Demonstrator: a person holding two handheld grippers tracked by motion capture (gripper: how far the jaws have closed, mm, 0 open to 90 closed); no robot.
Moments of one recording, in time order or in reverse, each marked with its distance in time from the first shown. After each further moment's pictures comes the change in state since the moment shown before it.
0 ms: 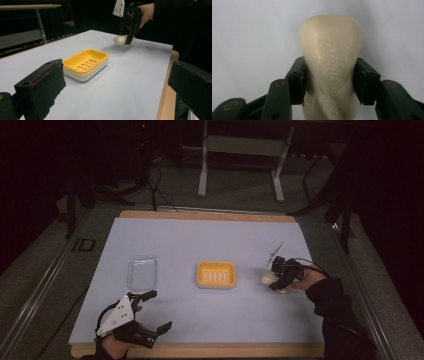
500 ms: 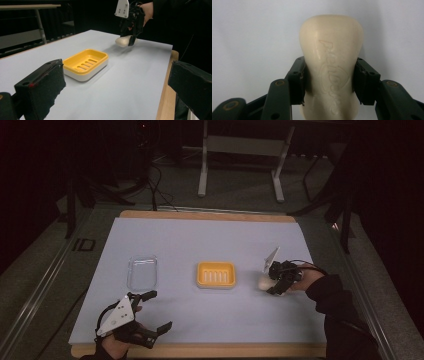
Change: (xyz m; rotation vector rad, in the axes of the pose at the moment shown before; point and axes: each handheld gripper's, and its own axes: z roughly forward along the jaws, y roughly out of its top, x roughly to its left) left arm 0.000 0.000 0.000 0.003 -0.001 0.005; right arm 0.013 0.005 0.001 -0.004 0.044 -0.199
